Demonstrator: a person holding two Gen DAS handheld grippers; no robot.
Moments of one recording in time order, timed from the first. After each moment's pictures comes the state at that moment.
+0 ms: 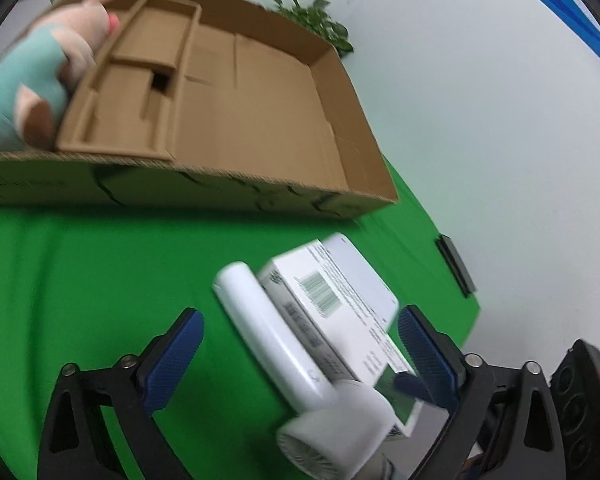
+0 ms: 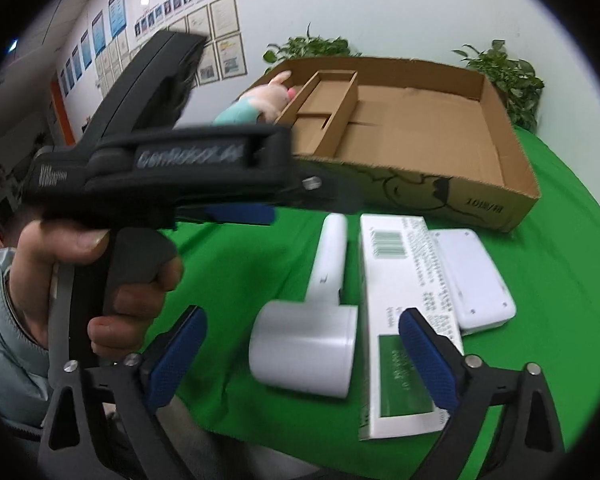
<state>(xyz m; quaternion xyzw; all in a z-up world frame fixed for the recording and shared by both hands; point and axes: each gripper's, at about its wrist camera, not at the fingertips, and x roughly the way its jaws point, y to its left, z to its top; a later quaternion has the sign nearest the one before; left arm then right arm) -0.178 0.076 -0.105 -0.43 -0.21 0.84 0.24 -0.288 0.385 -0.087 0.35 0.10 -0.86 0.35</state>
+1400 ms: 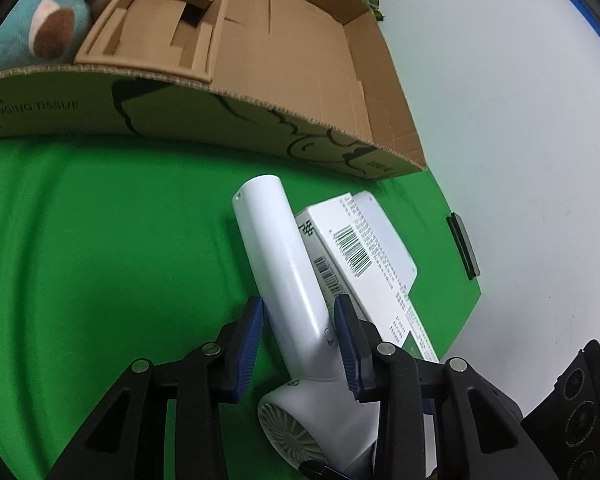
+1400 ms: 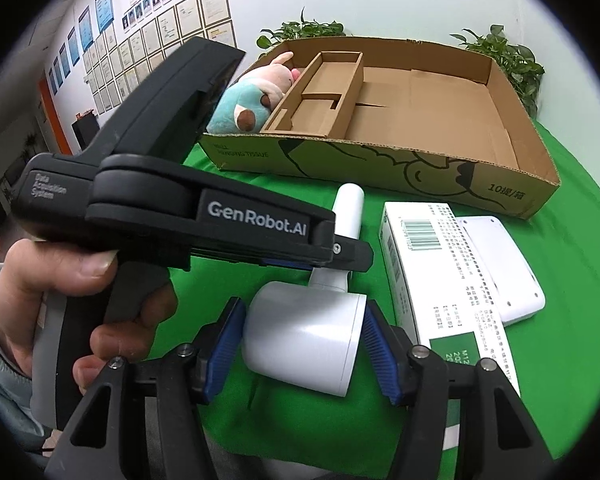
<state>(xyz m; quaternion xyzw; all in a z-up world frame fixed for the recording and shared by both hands) -0.186 0.060 -0.124 -0.50 -0.23 0.80 0.23 -0.284 0.359 -0.094 0.37 0.09 -0.86 0.34</state>
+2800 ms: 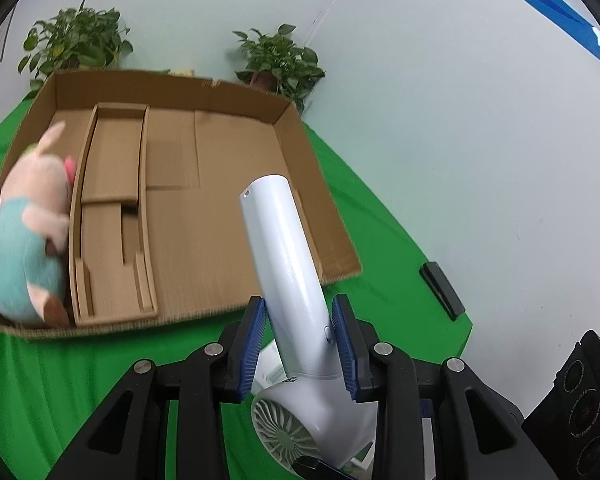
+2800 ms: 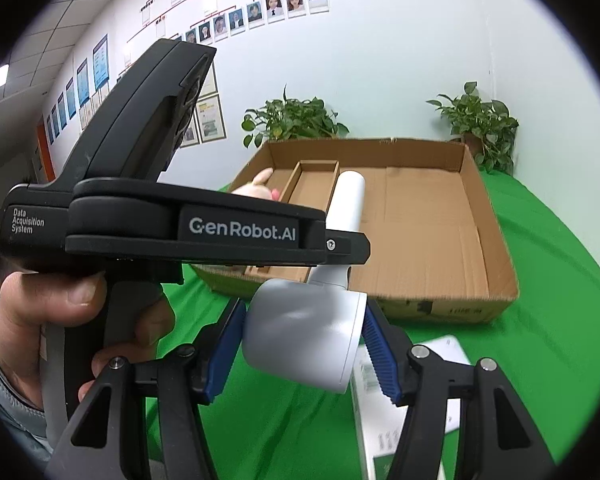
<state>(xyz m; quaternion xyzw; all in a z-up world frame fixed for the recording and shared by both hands) -0.211 0.072 0.025 -0.39 -0.14 0.88 0.25 -0.325 0.364 -0.005 0.26 0.04 -0.91 0.32</state>
